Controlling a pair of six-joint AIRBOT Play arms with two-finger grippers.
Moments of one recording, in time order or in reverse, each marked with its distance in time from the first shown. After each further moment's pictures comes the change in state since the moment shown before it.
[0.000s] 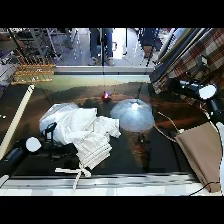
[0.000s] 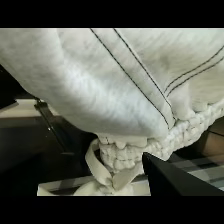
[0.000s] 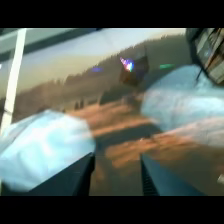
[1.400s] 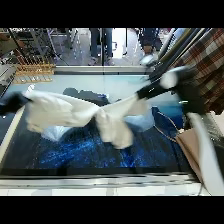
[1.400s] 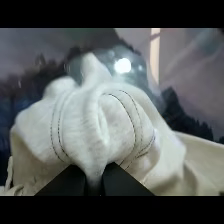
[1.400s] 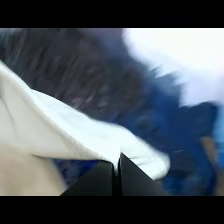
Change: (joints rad) left arm 0.563 -0.004 0.676 -0.134 -0.088 0.212; right arm 0.406 -0.093 0.448 -0.555 0.606 0.002
